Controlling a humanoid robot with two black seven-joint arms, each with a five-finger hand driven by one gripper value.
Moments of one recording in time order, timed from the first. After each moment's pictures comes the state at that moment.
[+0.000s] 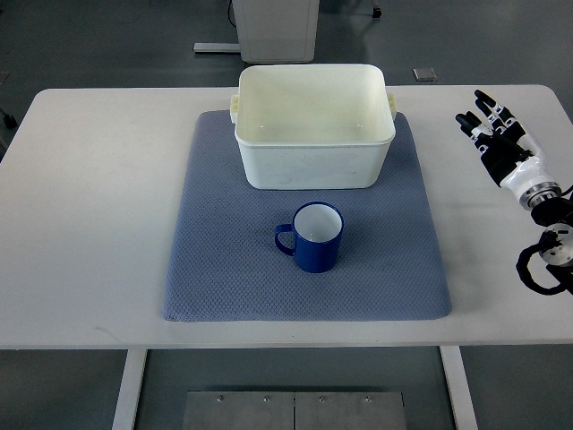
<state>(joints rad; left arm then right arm) 0.00 0.00 -0.10 -0.24 0.04 0.10 -0.12 0.71 -0.40 0.61 0.80 0.02 0.14 0.40</state>
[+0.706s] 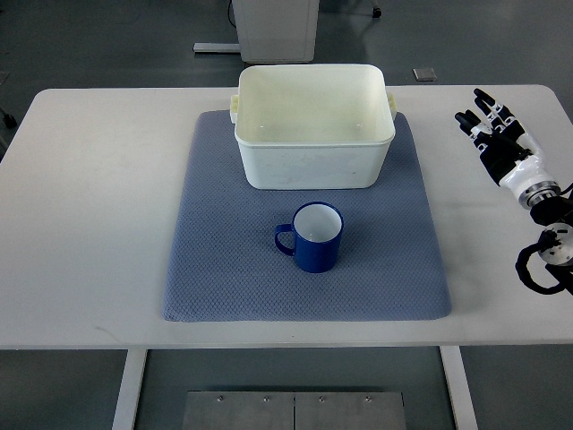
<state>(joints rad) 0.00 0.00 -0.10 -0.24 0.04 0.10 -0.12 0.71 -0.40 0.61 0.82 0.03 0.13 0.41</state>
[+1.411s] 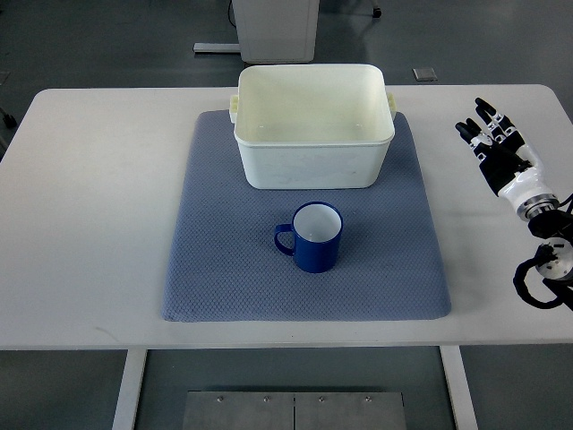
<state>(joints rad) 0.00 0.00 -0.10 -0.24 0.04 0.10 -0.12 0.65 -0.43 0.61 0.89 0.03 0.13 0.46</state>
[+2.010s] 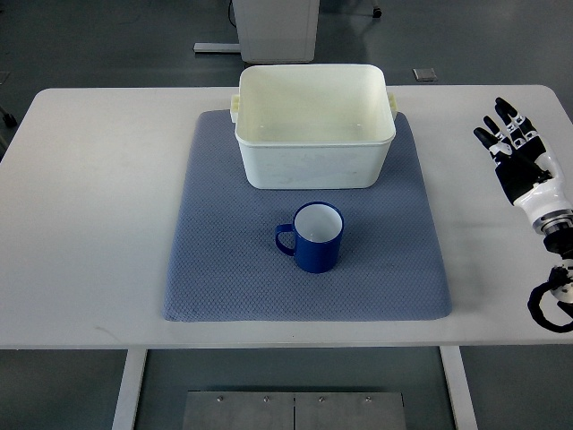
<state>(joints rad) 0.00 0.00 -0.10 -0.24 0.04 0.10 -0.12 0.55 -0.52 0.60 1.06 0.02 0.10 0.60</state>
